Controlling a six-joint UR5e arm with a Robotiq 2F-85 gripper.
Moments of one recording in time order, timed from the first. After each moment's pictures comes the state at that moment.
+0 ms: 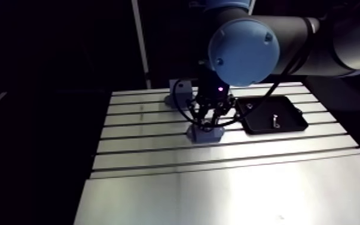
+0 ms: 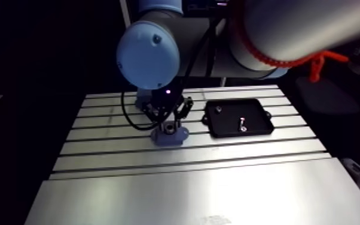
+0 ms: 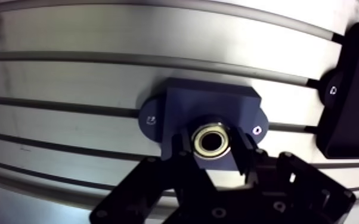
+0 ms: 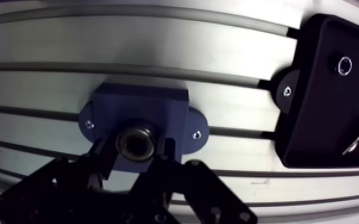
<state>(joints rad) -0.12 -1.21 1.95 -2.21 -1.58 -1.80</state>
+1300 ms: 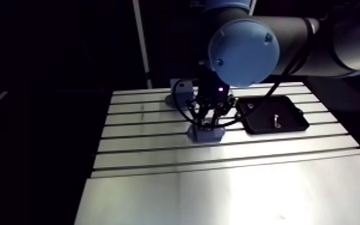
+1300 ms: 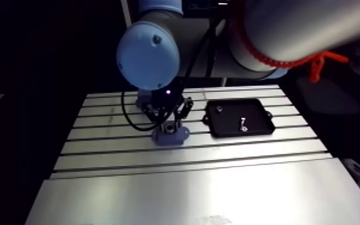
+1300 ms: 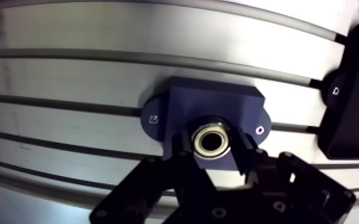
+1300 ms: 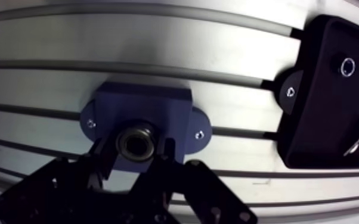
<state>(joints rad) -0.11 -1.21 1.95 -2.21 -1.58 -1.80</state>
